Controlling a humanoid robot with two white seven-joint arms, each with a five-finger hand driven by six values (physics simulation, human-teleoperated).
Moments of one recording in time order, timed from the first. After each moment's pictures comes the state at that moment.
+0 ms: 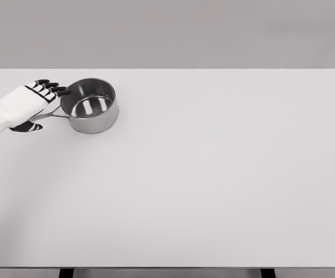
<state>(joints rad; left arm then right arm) -0.39 0.73 -0.29 -1.25 -0.81 -0.61 -0.05 0.05 0.00 -0.11 0.10 -0.01 -0.22 -0.13</state>
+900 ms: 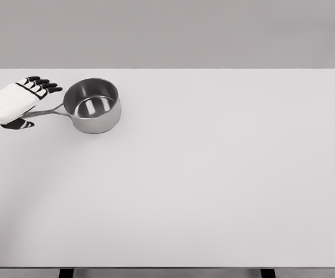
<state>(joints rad) -0.41 0.75 -0.28 -1.22 -0.81 -0.61 -0.05 0.05 0.00 -0.11 0.10 -0.01 -0.22 -0.13</state>
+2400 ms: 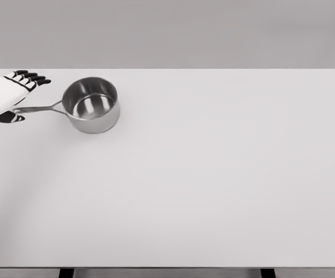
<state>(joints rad) -0.47 0.74 -0.28 -1.12 -0.81 -0.61 -0.06 0.05 0.00 -0.11 0.10 -0.01 -0.22 -0.13</state>
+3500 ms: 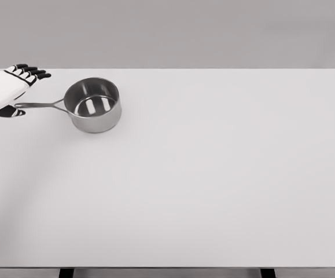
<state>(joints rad) -0.50 0.73 -0.28 -1.11 -0.82 -0.61 -0.06 0.05 0.00 -0.11 0.10 -0.01 -0.22 -0.13</state>
